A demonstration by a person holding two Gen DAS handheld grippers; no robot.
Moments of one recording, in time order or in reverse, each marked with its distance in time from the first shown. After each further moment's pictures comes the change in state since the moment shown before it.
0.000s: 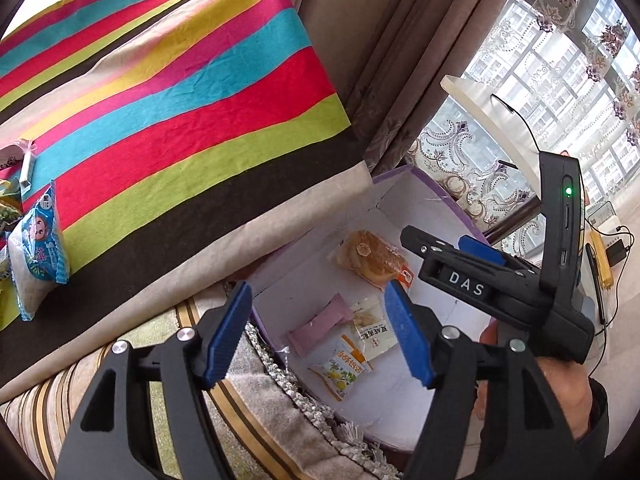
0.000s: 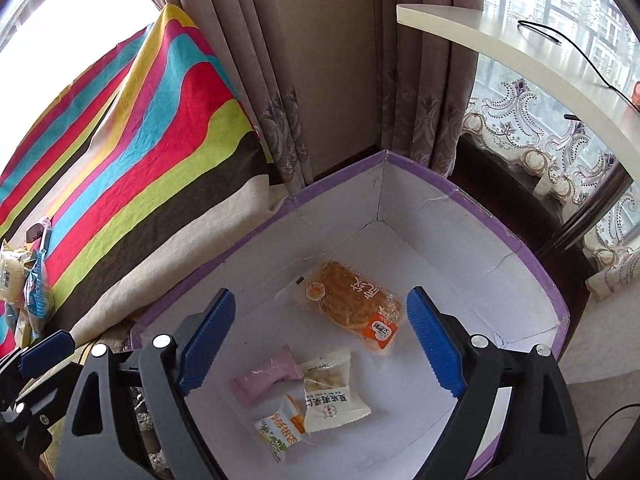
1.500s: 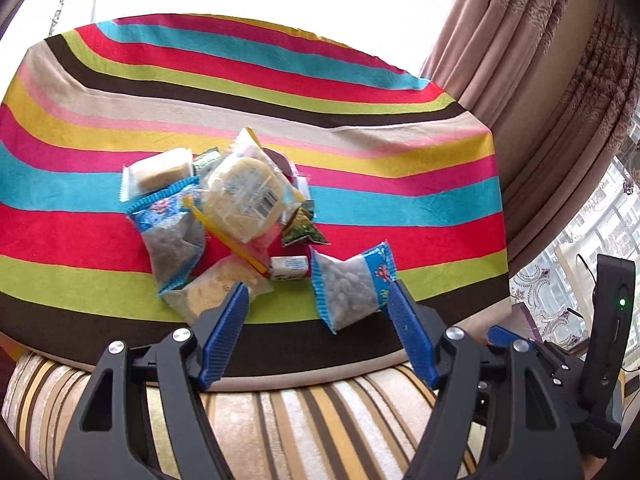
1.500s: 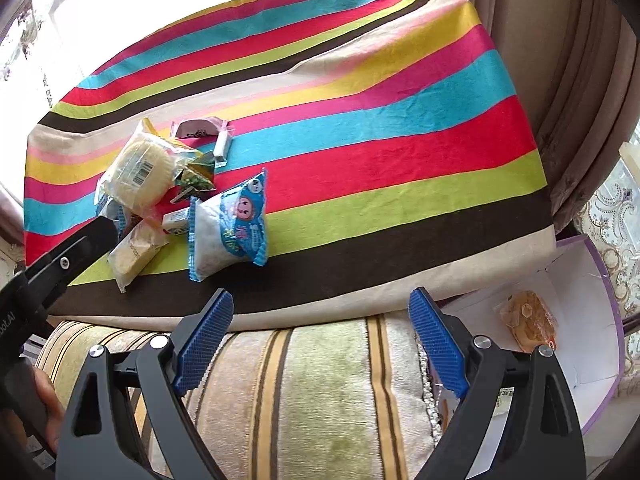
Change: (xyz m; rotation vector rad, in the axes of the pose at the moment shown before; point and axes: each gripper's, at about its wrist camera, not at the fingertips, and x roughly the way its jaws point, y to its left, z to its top) left arm -0.153 0.190 -0.056 -0.393 -0.358 0.267; right arm -0.049 0.246 -0.039 -0.406 0.051 0.214
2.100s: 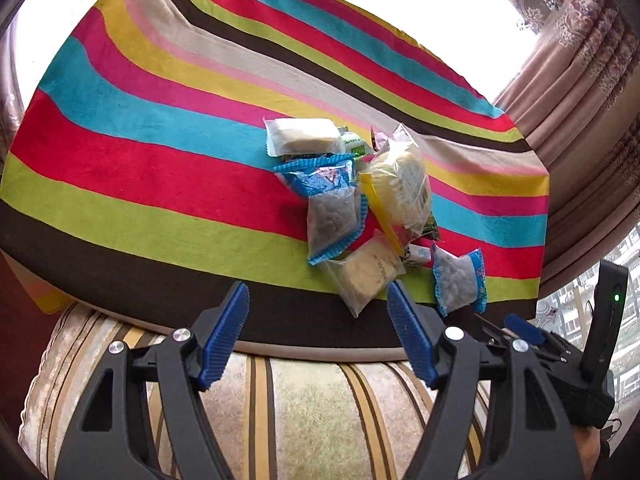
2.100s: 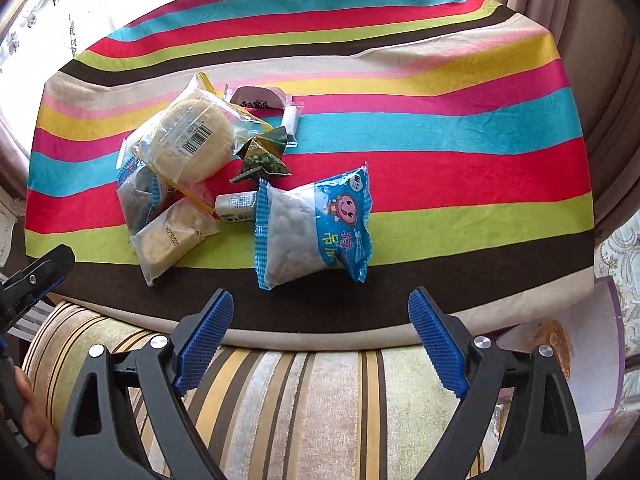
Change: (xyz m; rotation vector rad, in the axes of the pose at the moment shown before) left arm -0.018 0.109 -0.010 -0.181 0.080 0.061; right arm 0.032 0.066 0.011 -0.153 0.053 0.007
